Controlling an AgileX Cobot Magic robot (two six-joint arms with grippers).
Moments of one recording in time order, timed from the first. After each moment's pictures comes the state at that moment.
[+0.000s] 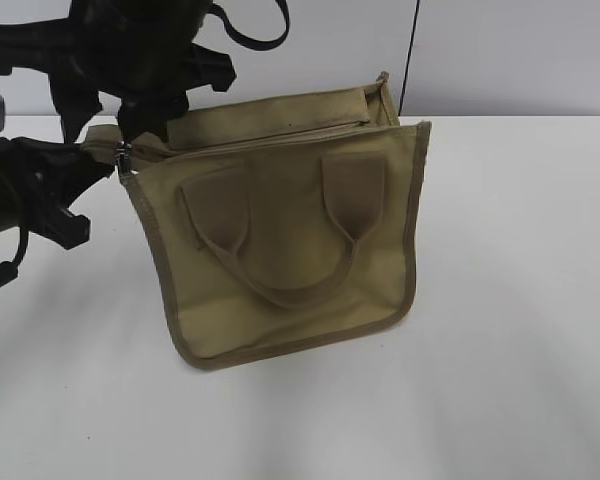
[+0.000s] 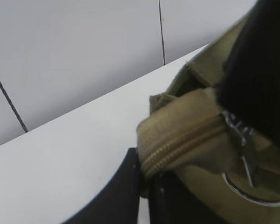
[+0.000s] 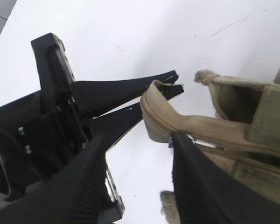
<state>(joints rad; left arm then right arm) -0.14 1.54 -0.47 0.63 -0.84 -0.15 0.85 2.12 -2.06 0.23 0.97 0.31</state>
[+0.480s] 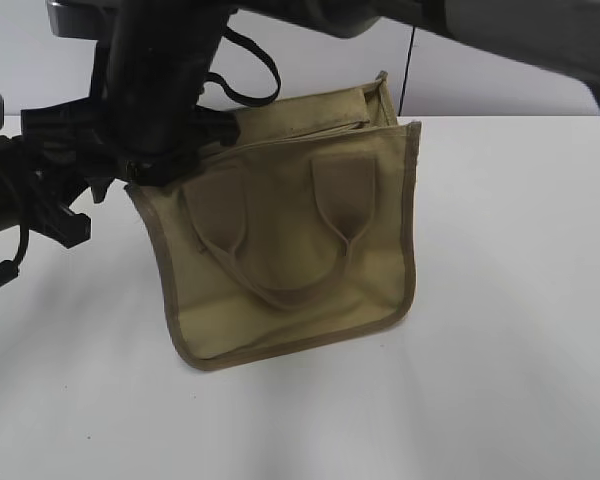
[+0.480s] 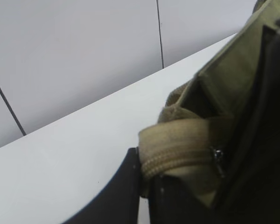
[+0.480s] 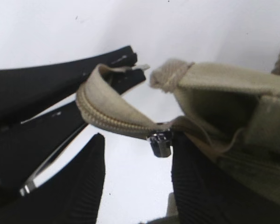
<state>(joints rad) -0.14 1.54 -0.47 0.63 -0.85 -0.16 0.85 2.22 -2.06 0.19 1.01 0.34</state>
